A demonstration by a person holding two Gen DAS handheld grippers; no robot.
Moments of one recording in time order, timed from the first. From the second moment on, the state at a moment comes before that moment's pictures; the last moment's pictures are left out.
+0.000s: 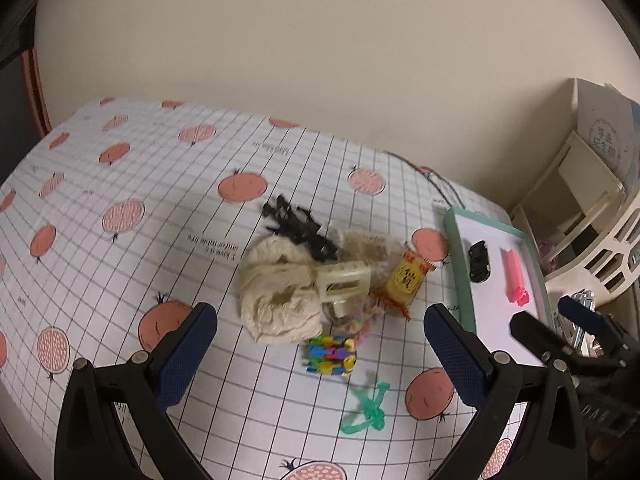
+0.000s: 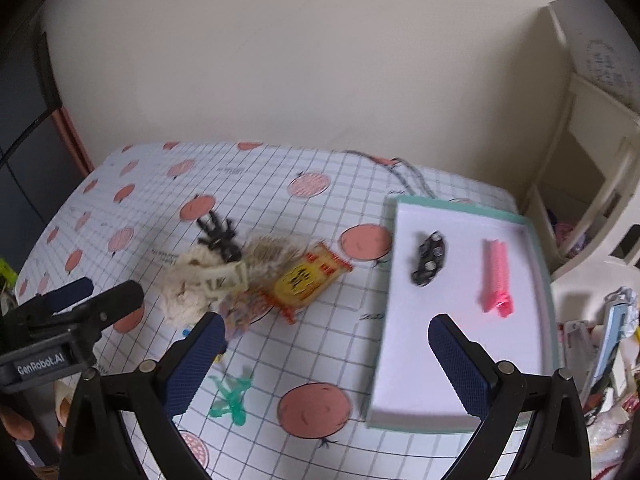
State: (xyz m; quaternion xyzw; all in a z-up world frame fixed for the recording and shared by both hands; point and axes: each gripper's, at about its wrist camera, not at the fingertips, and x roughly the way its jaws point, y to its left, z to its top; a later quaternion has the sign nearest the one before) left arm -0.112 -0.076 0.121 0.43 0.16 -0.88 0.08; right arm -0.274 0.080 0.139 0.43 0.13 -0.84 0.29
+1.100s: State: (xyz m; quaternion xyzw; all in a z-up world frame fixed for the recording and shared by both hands) left arm -0.120 -0.093 0.045 0.54 0.21 -0.81 0.08; right arm -0.234 0.038 0.023 0.54 0.17 -0.76 0.33
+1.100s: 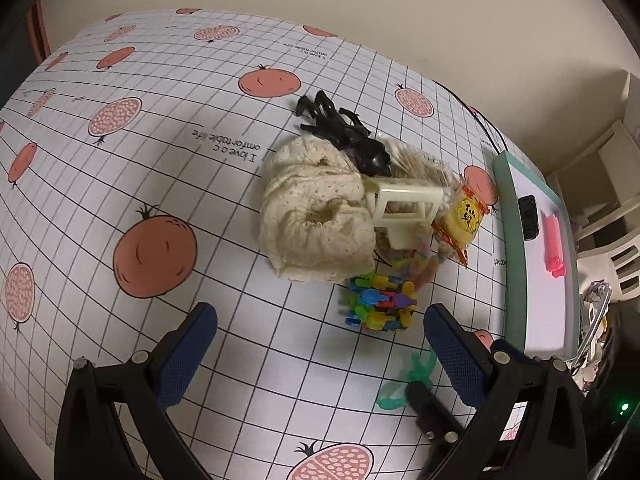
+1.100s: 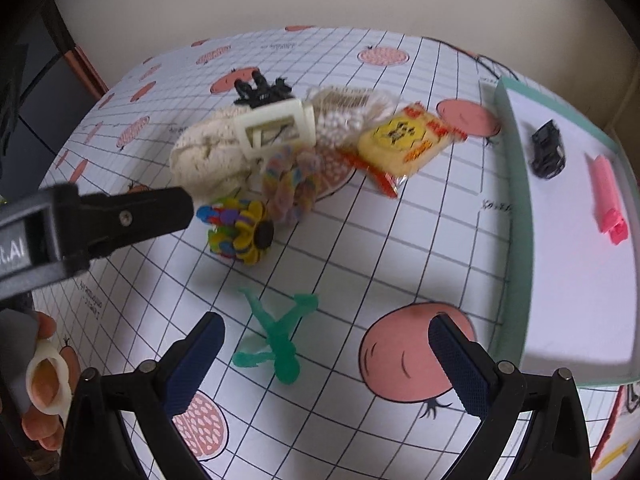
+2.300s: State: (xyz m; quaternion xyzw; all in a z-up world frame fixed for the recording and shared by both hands) left arm -0.141 -0.063 0.025 0.55 0.17 -0.81 0.07; right arm -0.203 0.049 0.007 0.53 0.20 -0.77 0.30
